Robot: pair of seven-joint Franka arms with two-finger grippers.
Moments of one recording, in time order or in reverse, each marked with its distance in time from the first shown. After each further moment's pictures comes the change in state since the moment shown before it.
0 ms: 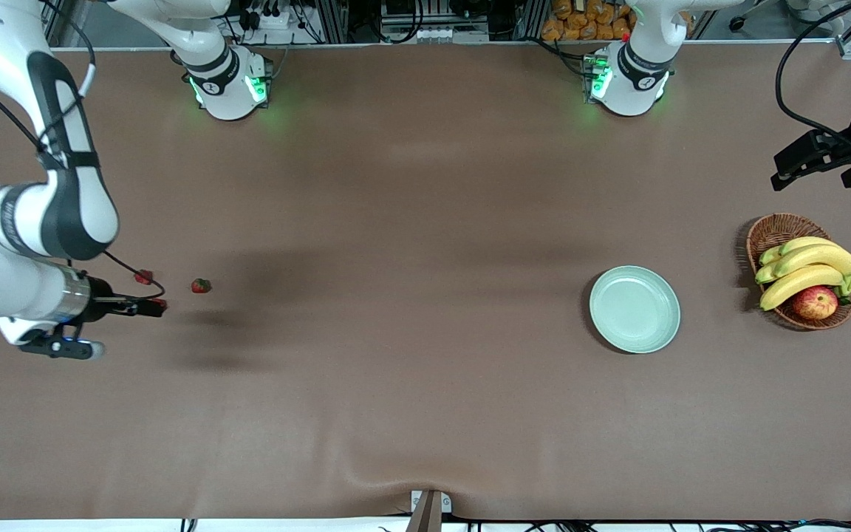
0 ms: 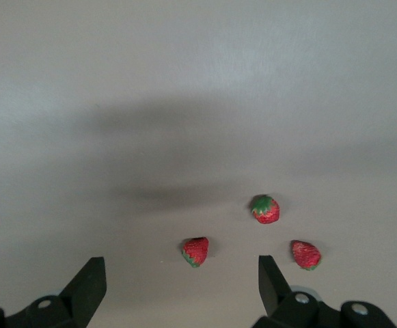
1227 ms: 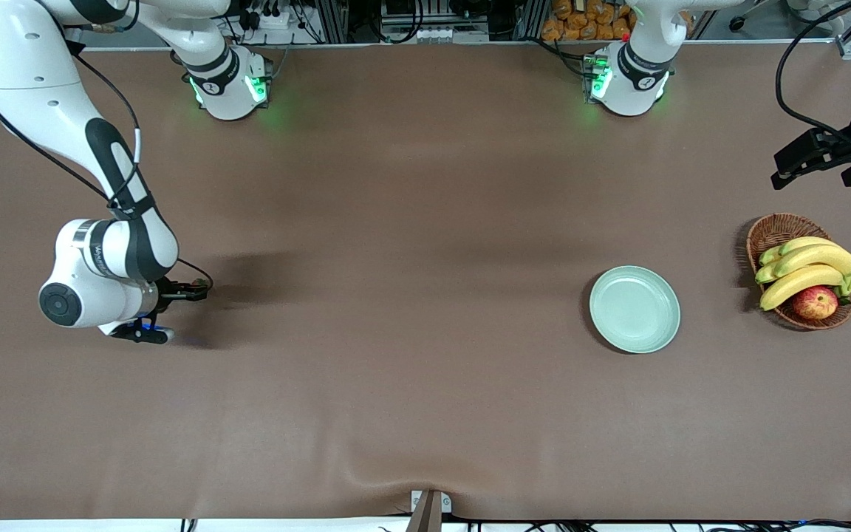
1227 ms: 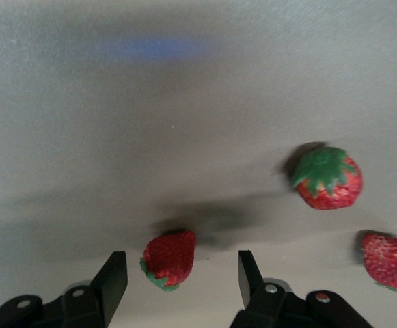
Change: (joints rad) left arm -0.002 -0.004 -0.002 -0.003 -0.002 0.001 -0.001; right arm 0.010 0.148 -0.004 -0.147 0.000 0.072 0.001
